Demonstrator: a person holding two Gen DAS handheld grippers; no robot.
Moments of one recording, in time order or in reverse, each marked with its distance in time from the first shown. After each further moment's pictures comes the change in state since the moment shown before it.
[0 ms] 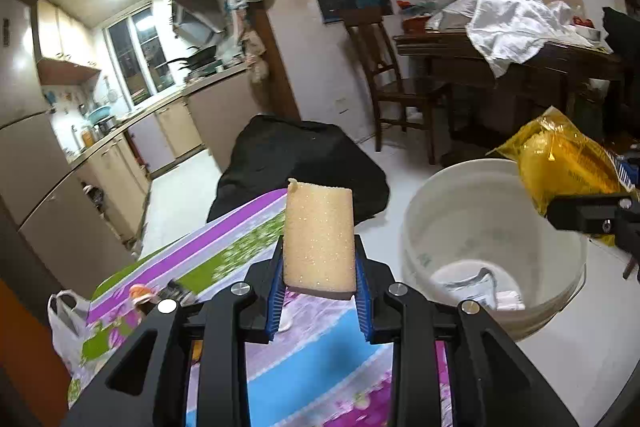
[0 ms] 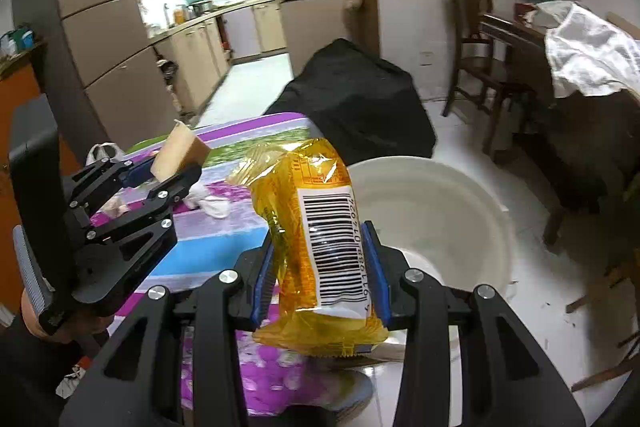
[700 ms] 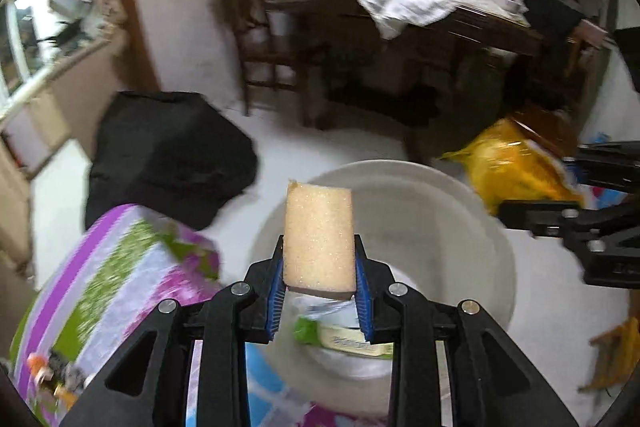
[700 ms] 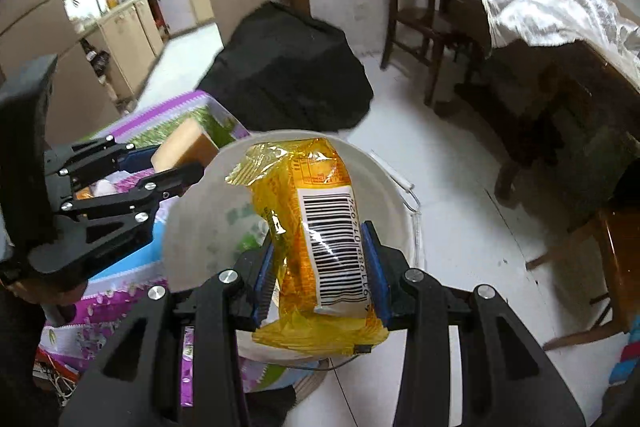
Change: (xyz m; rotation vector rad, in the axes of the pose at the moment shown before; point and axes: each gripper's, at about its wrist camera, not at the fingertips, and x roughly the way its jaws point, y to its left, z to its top) left arm 0.131 -0.095 0.087 0.110 0.193 -0.519; right arm 0.033 -0.098 0.017 0.116 0.195 -0.170
